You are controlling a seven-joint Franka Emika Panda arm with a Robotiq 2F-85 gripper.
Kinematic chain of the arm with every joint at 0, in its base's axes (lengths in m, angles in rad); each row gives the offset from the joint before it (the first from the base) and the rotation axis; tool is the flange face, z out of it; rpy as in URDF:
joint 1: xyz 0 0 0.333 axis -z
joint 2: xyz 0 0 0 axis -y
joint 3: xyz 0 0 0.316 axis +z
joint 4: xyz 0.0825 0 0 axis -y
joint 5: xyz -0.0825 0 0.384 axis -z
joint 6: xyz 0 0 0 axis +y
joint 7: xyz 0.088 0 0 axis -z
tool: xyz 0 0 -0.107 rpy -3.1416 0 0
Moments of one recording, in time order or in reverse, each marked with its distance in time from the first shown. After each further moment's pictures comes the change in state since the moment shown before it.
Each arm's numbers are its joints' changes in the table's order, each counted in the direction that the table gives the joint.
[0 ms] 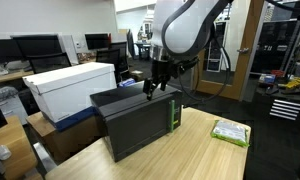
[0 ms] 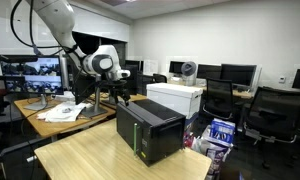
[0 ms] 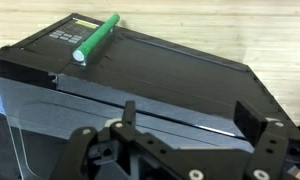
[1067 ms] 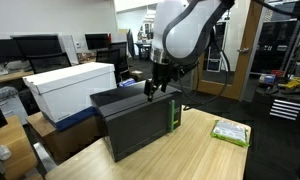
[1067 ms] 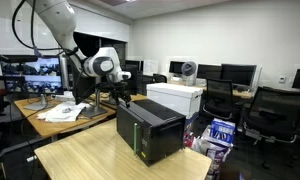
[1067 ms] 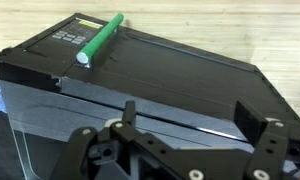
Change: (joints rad) arm -0.004 -0.026 -0.017 0.002 0.017 -0.033 0.016
